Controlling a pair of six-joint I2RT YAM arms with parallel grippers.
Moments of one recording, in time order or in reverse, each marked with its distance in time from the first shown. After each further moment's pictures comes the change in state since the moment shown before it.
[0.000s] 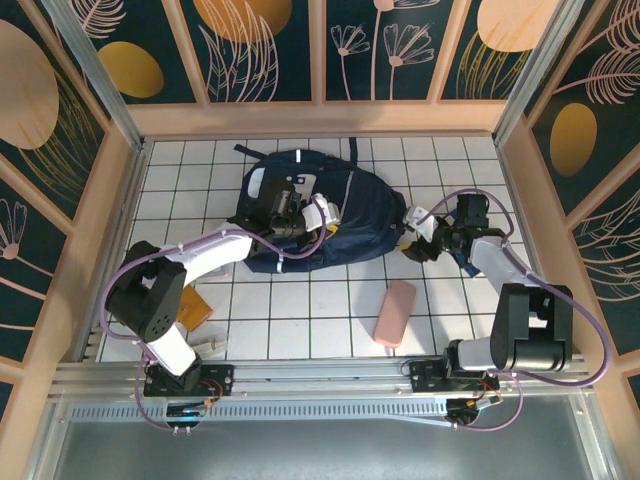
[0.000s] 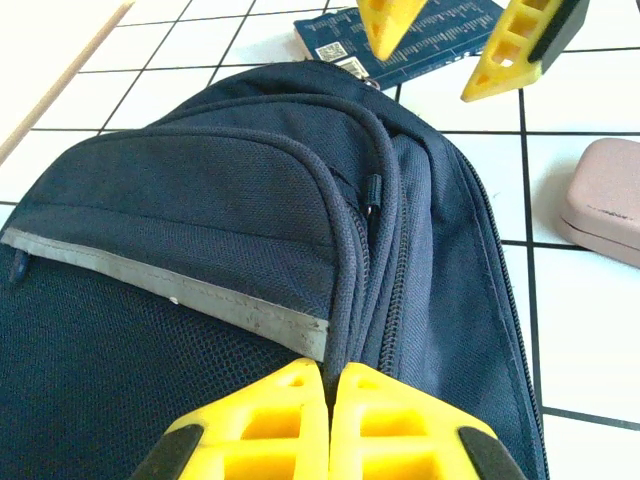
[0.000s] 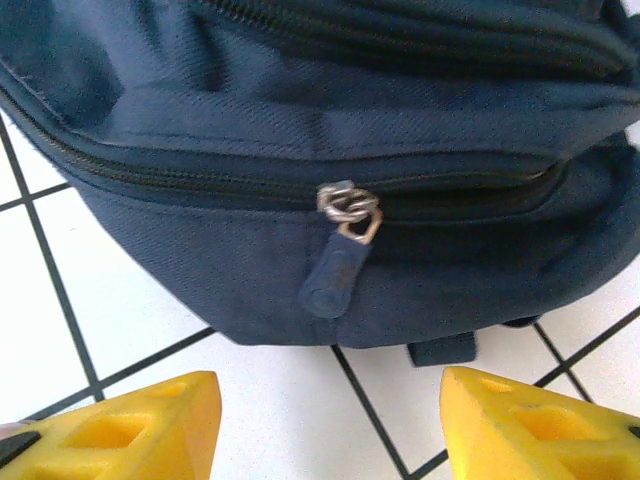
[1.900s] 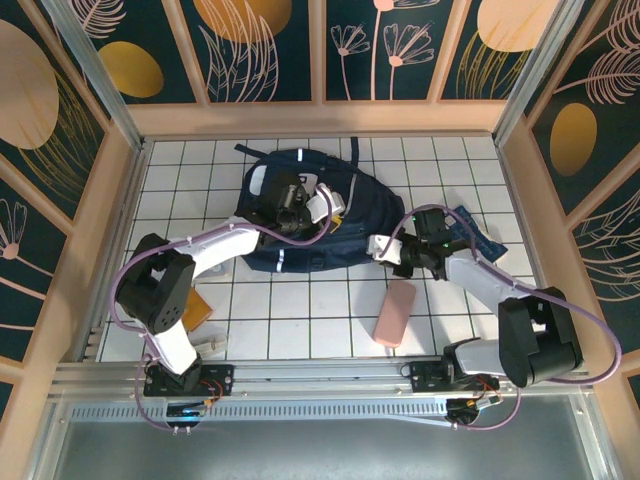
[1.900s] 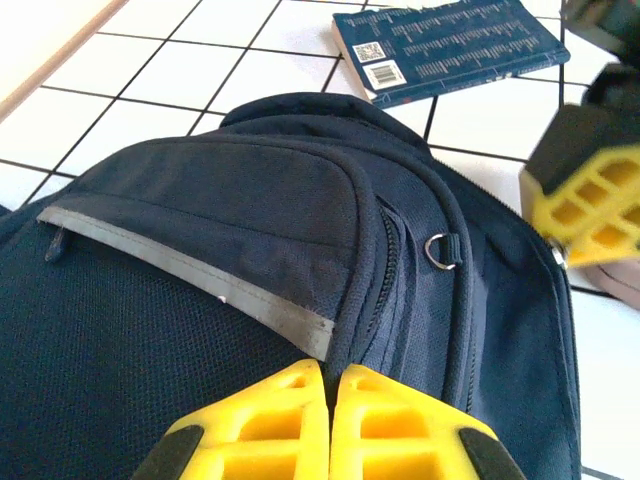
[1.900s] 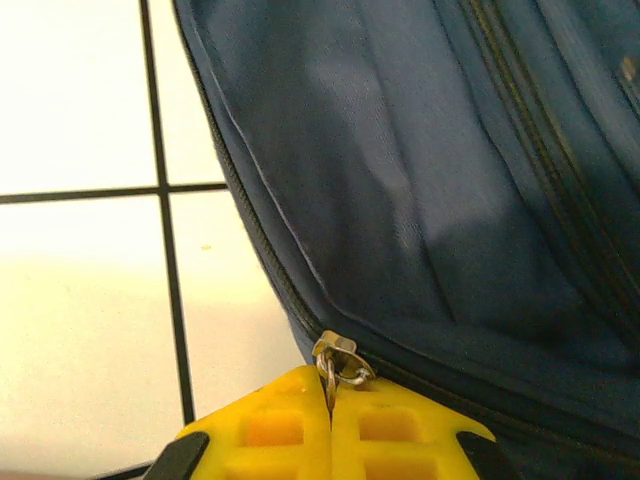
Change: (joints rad) left arm -0.003 0.075 0.084 -0.008 -0.050 -0.152; right arm 0.361 -0.053 -0.096 0.061 0.214 -0.092
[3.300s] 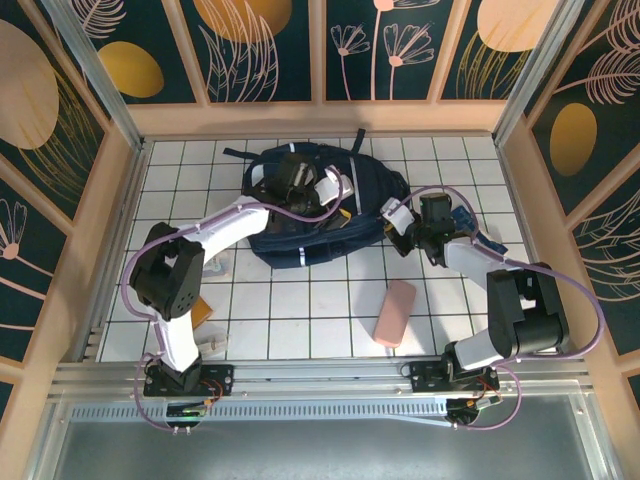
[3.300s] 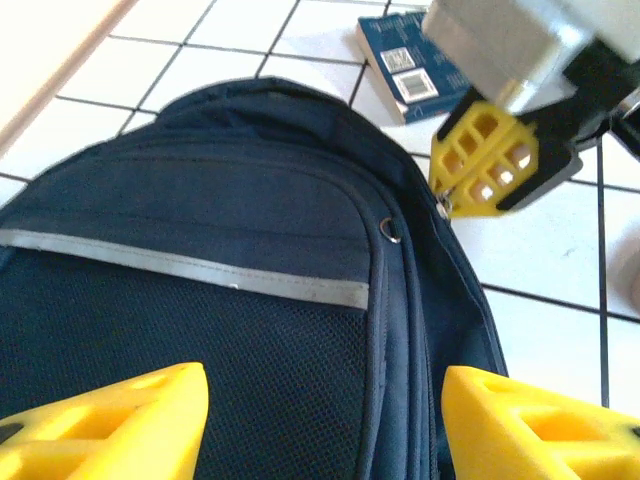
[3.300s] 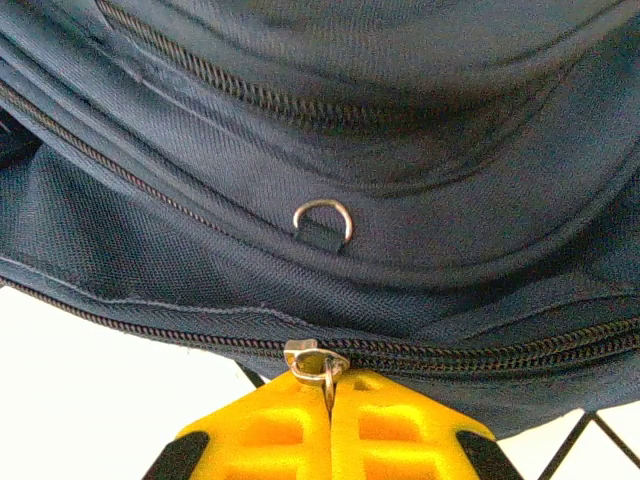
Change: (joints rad) left arm 0.013 0.124 0.268 -0.220 -0.004 0.079; right arm -0.115 0.150 0.056 0.269 0.103 0.487
